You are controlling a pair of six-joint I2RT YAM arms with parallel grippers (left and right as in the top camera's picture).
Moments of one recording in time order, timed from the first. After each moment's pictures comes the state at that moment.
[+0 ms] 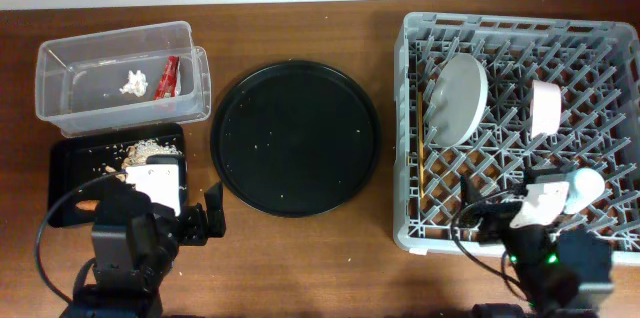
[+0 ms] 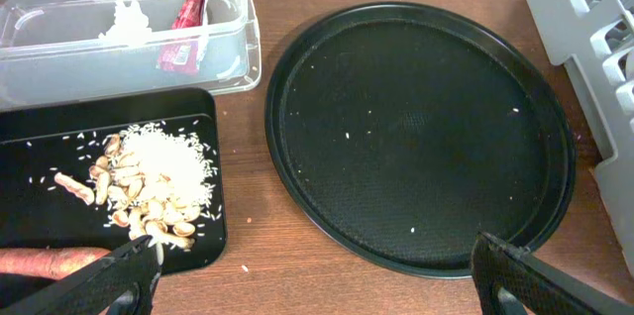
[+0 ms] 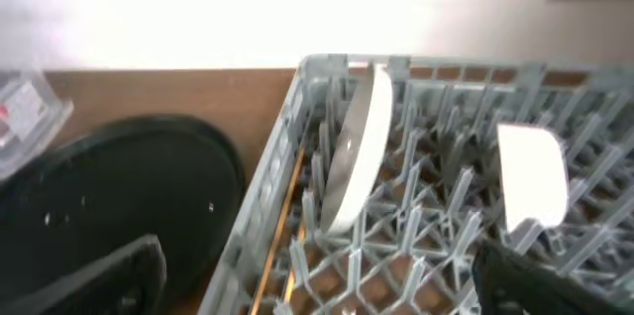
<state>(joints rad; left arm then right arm) -0.07 0.64 0.84 -0.85 0.03 -0.07 -0.03 0.33 0.60 -0.57 -0.14 0.03</state>
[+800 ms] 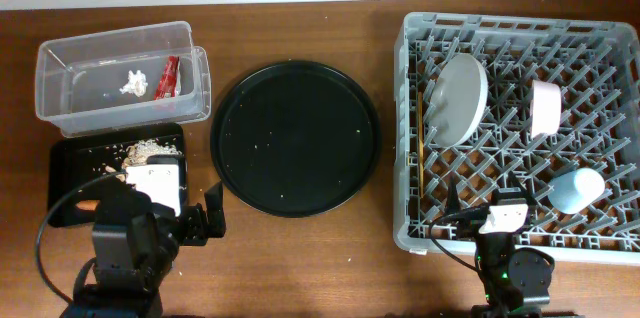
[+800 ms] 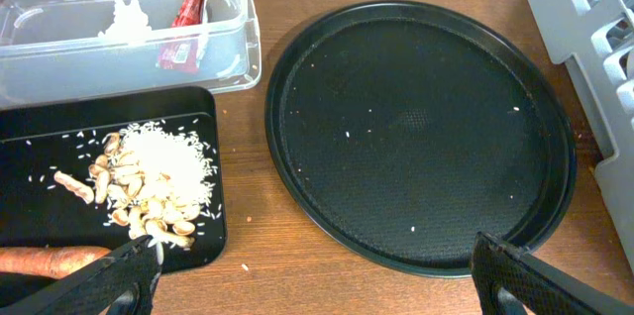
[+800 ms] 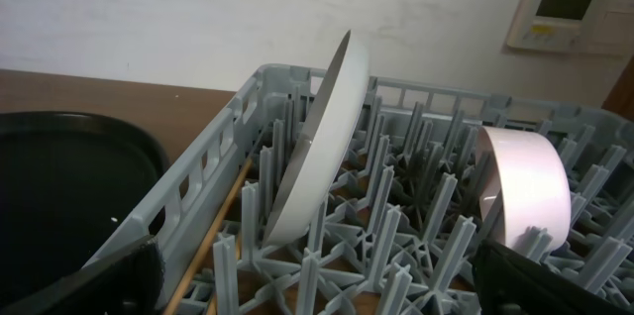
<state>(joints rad) -0.07 0.64 0.84 -0.85 0.03 -0.07 0.01 0.01 0.01 -0.07 0.01 -0.09</state>
